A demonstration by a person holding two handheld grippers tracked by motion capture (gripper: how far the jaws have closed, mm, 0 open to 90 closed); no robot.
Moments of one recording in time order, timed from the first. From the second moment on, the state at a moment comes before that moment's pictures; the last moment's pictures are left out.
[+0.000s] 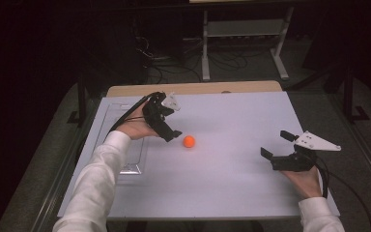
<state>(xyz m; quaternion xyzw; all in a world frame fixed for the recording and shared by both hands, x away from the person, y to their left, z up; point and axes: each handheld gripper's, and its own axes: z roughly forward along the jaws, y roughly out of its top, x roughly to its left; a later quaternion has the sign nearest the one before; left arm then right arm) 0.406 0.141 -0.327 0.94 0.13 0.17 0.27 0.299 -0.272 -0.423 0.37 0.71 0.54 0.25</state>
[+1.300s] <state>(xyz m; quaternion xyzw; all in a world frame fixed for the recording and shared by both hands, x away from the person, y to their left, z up) 0.430 0.111 -0.378 0.96 0.10 0.11 0.23 0.295 -0.275 -0.423 0.36 0.72 0.53 0.26</state>
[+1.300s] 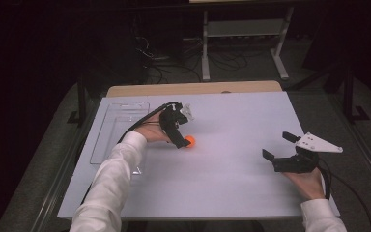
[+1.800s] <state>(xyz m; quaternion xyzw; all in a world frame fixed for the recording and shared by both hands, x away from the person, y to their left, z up) 0.436 0.105 -0.387 0.97 0.10 0.09 0.21 0.295 -0.275 -0.423 0.37 0.72 0.53 0.26</state>
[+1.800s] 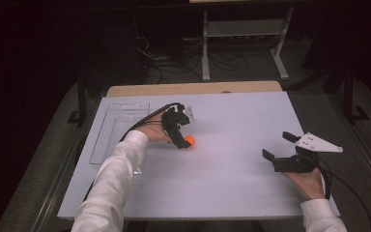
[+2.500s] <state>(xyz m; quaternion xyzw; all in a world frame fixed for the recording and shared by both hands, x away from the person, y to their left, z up) 0.440 0.095 -0.405 0.98 0.09 0.06 0.18 0.296 -0.276 -0.423 0.37 0.72 0.53 0.26</state>
